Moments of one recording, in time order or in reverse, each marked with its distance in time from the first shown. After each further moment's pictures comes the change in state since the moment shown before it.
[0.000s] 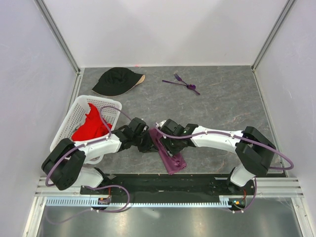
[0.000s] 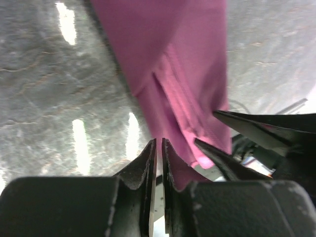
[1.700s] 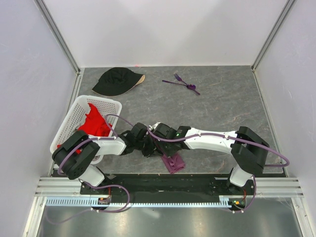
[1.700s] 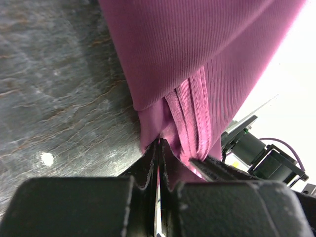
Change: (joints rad) left arm -0.023 0.147 -0.101 0.298 0.100 -0.164; right arm 0.098 0.056 0.092 -0.054 0.109 0.055
